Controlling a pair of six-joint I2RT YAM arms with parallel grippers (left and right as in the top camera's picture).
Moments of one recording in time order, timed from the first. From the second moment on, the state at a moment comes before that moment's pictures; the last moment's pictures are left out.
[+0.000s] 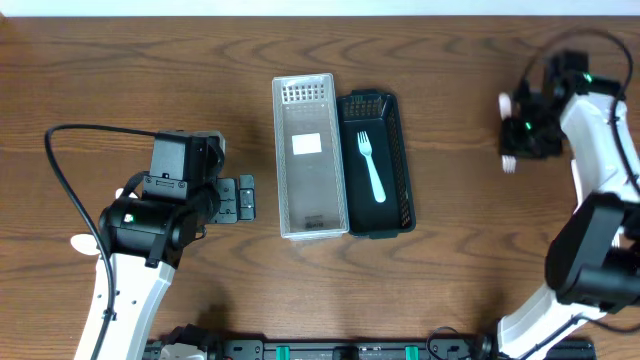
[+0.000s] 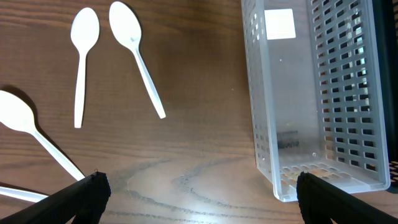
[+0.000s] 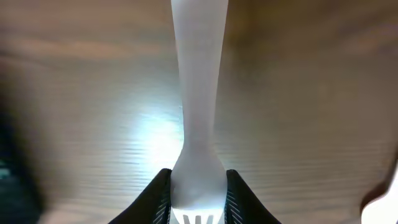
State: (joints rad) left arm -0.19 1.10 1.08 -1.05 0.01 -0.20; right arm -0.15 1.87 1.56 -1.11 -0.07 -0.05
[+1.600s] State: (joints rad) left arm -0.19 1.10 1.08 -1.06 0.01 -0.20; right arm 0.37 1.86 1.76 -1.20 -0.04 0.38
